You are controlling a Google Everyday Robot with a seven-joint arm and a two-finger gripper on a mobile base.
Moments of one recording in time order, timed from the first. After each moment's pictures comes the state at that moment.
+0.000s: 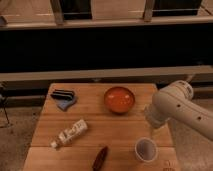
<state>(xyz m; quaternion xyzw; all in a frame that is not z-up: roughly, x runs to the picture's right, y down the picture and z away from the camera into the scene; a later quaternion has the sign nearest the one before) 0.191 0.205 0.652 -0.29 -0.11 -0.16 0.94</state>
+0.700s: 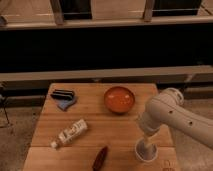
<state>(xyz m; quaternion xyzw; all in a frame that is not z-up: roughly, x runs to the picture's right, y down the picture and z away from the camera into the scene) 0.155 0.244 0.659 -0.31 -0.14 -0.19 0.92</state>
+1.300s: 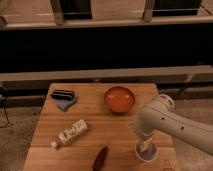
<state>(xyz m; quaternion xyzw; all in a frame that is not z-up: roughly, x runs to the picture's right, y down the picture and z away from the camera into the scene) 0.146 0.268 0.678 -0.31 -0.14 -0.21 0.92</state>
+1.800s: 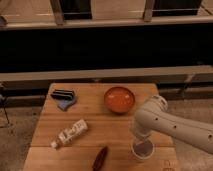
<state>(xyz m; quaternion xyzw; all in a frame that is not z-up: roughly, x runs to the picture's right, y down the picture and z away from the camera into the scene) 0.145 0.277 0.689 -0.34 -0.12 -0.22 0.91</state>
